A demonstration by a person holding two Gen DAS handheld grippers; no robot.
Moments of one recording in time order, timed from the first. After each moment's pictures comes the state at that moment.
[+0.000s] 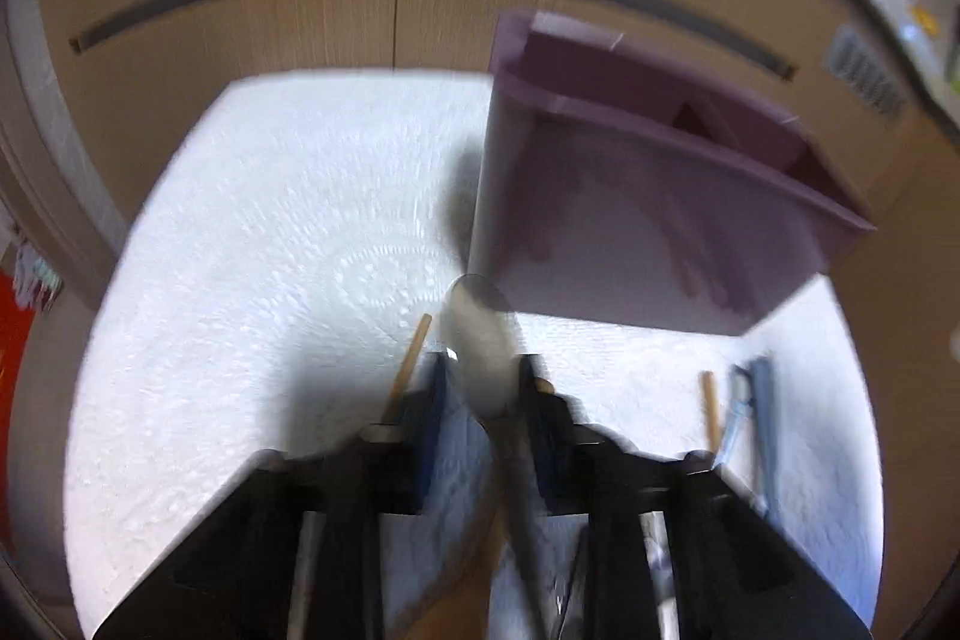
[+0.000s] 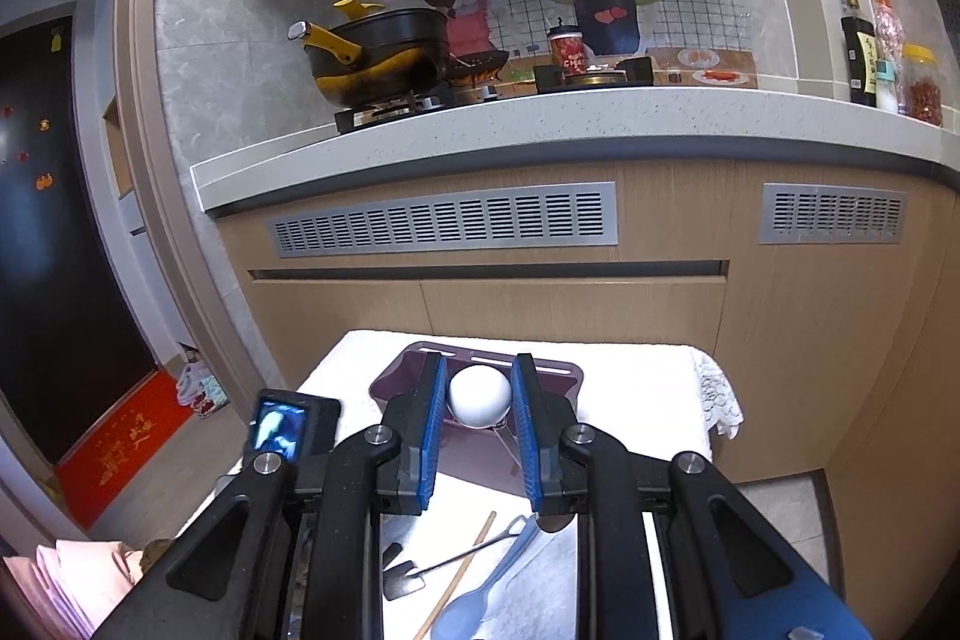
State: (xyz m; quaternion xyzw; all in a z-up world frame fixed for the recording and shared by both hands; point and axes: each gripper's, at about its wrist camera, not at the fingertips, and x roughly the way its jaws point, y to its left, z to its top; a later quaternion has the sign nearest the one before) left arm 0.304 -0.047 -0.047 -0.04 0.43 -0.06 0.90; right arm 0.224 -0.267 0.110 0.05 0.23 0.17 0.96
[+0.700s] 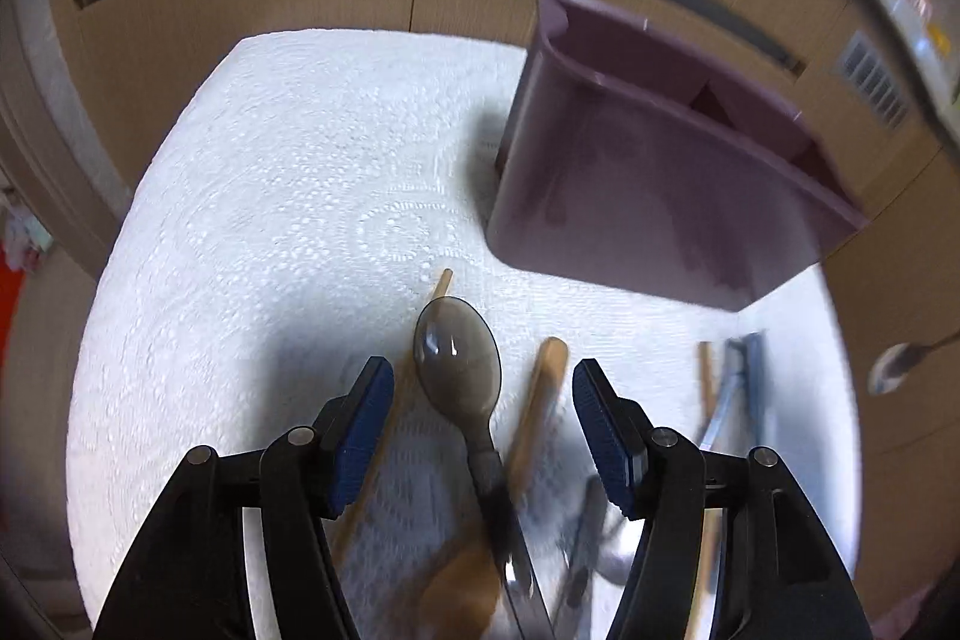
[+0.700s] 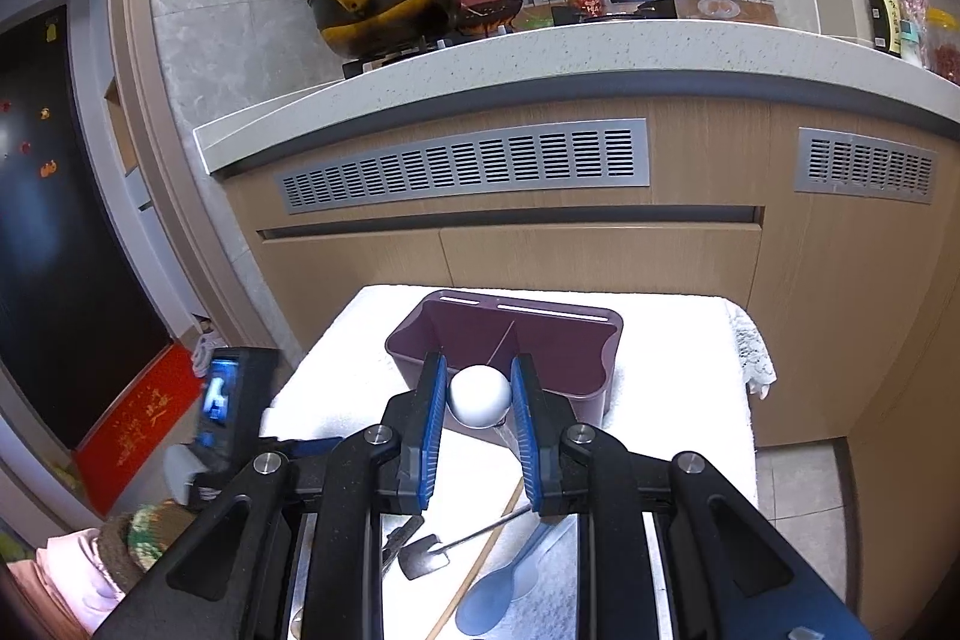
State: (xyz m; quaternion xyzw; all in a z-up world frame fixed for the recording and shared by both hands) left arm 0.325 -0.030 -0.053 -0.06 0.50 -0.05 0.86; right arm 0.235 -0.248 0.077 0.05 0.28 0.18 0.94
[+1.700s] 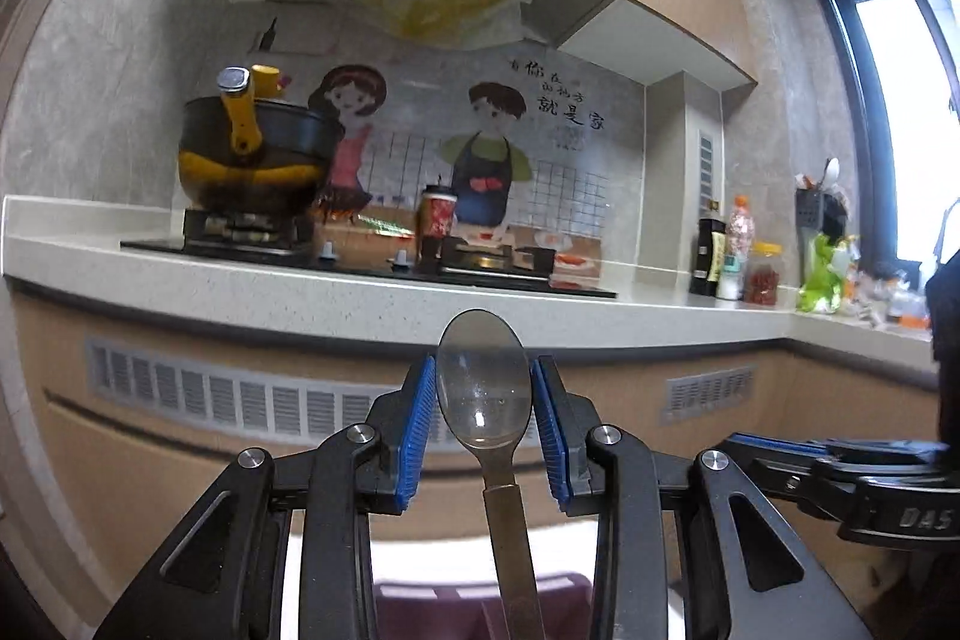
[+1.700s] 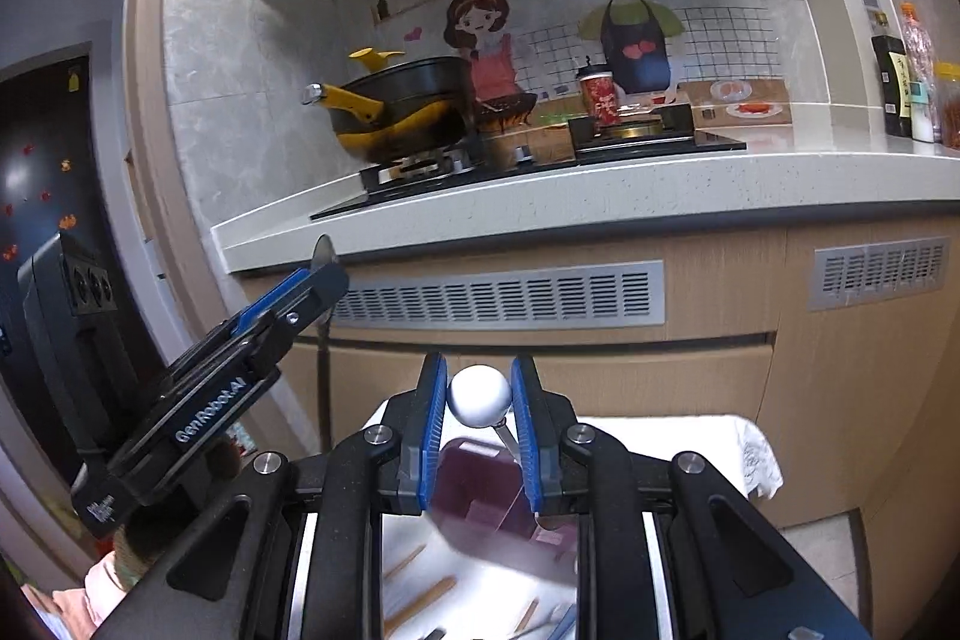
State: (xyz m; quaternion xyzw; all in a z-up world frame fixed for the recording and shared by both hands) left arm 0.306 -0.053 0.175 -0.05 0.02 -0.15 0.99; right arm 0.283 -0.251 0.155 0.07 0.19 0.19 0.96
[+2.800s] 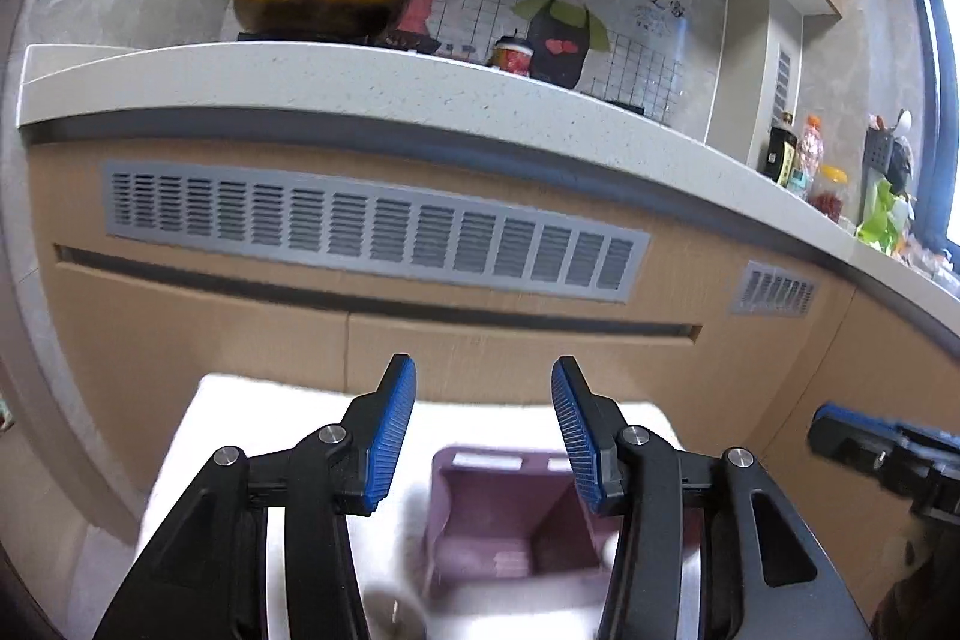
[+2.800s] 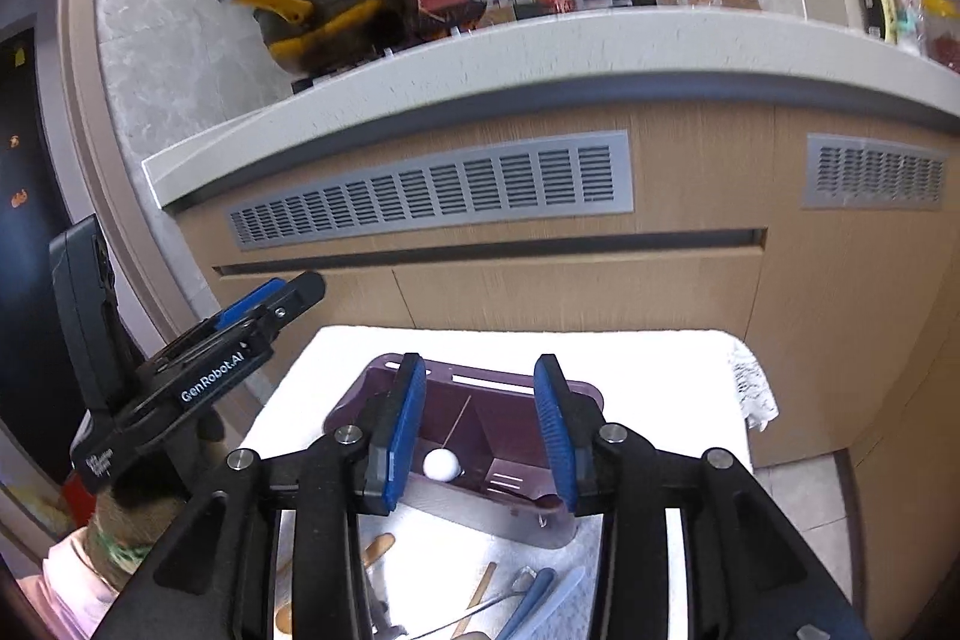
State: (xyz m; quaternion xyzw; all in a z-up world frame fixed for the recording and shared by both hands) left arm 0.342 -0.012 0.081 -0.08 0.19 -0.12 0.97; right arm 0.306 -0.251 0.081 0.07 0.27 0.15 0.95
